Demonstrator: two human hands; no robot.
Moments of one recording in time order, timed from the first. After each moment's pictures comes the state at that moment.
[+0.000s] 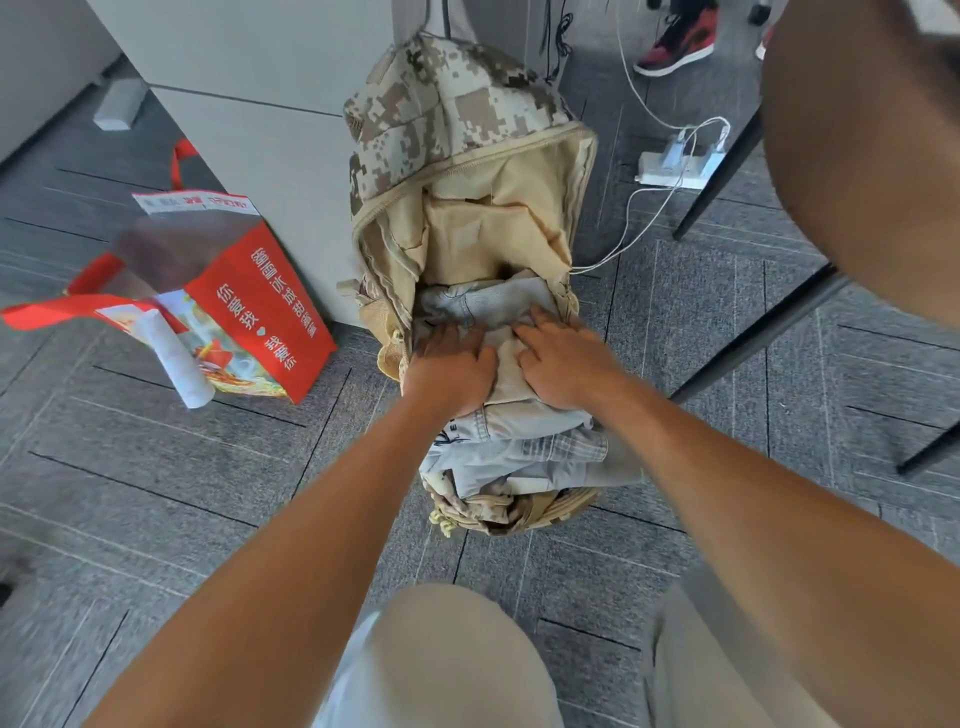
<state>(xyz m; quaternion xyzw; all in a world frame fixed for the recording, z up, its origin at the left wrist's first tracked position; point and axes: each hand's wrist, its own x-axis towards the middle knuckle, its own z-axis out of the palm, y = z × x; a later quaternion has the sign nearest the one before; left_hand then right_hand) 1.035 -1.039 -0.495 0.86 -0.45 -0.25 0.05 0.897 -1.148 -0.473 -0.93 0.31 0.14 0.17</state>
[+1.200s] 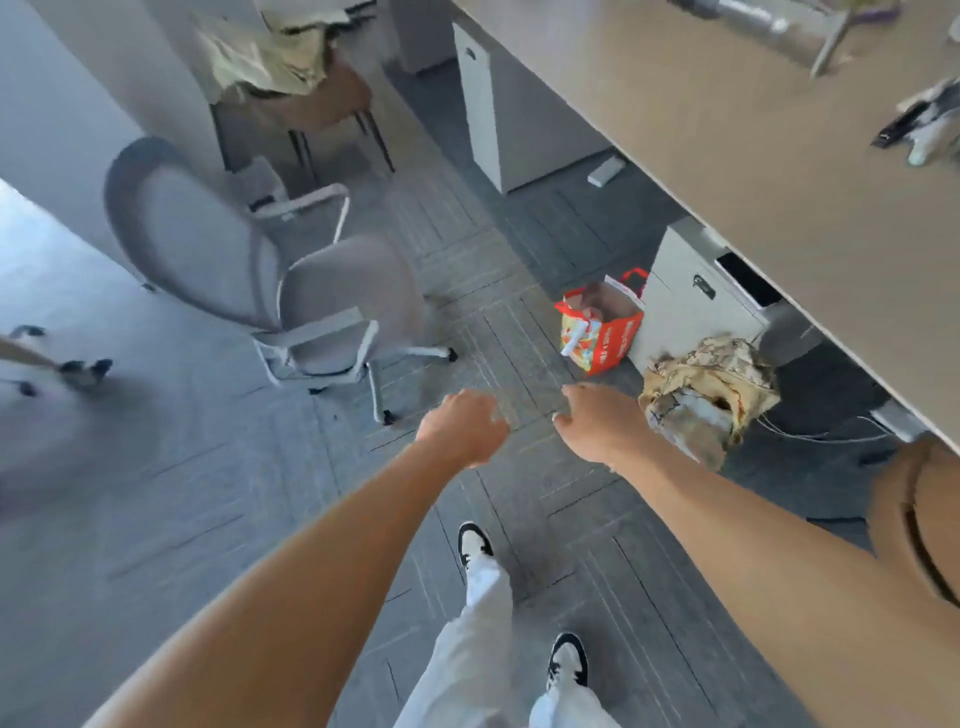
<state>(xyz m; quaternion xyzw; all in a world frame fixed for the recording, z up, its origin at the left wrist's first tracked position) 0.829 -0.573 0.206 0.95 -0.08 -0.28 0.09 0.812 -0.774 0.179 -0.97 0.01 0.21 0.12</state>
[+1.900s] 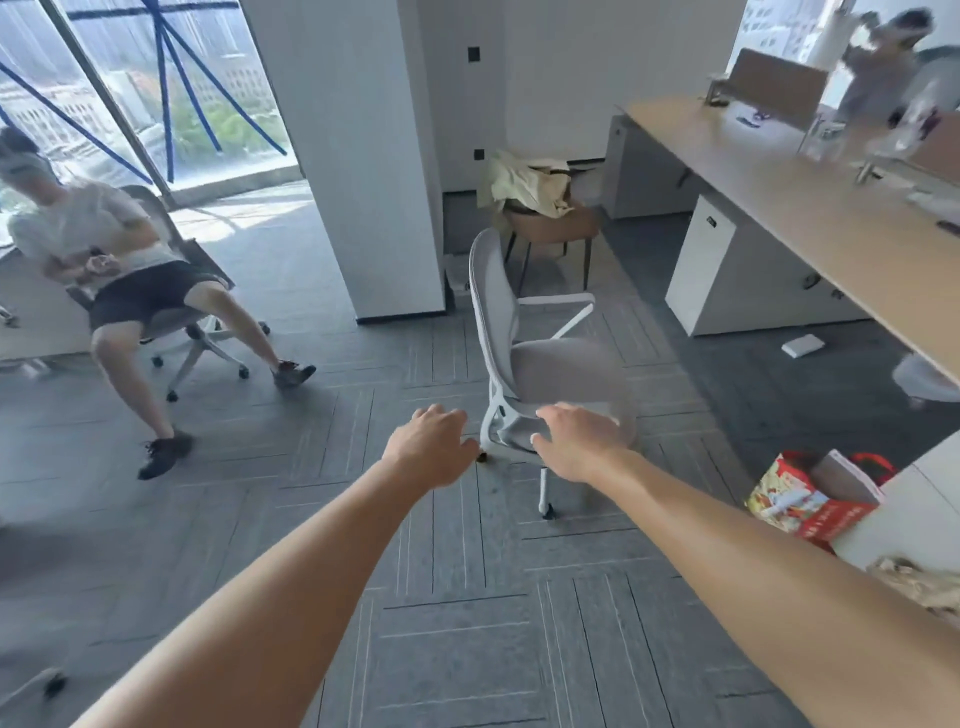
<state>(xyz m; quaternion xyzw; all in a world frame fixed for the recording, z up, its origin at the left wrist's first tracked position) 0.773 -0.022 0.341 0.98 0.07 -0.12 0.11 0.852 -0.227 0.304 -0.97 -0.22 0.12 0.07</state>
